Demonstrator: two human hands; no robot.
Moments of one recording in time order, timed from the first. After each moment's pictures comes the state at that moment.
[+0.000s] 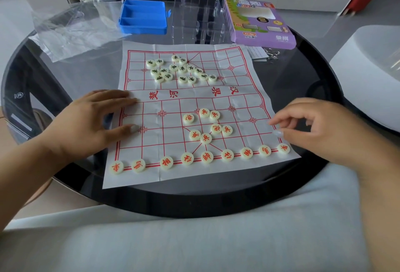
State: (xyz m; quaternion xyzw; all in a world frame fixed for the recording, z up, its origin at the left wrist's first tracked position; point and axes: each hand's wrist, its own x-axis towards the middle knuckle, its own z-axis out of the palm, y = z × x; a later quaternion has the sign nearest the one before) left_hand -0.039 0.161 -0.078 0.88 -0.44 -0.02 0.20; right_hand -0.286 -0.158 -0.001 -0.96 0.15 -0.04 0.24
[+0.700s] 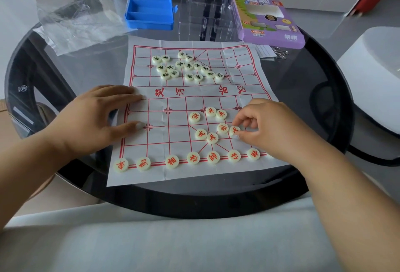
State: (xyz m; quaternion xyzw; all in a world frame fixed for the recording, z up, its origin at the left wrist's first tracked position) left_hand -0.041 0.161 -0.076 0.88 -0.43 -0.02 0.20; right_hand -0.229 -0.103 -0.018 -0.97 0.15 0.03 0.16
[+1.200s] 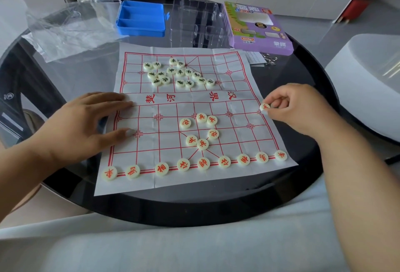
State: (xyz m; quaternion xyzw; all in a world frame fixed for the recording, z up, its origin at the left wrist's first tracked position) left_hand -0.037 0.162 -0.078 0.87 -0.45 -0.02 0.20; right_hand -0.231 -0.188 -0.021 -0.94 0.25 -0.08 0.20
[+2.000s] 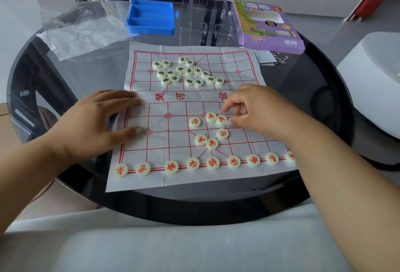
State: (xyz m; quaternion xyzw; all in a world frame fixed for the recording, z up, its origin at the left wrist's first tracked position) left_hand -0.044 0.160 -0.073 0.88 -0.43 -0.01 0.20; right_hand -0.189 -0.120 -0.014 -0.98 0.10 0.03 0.15
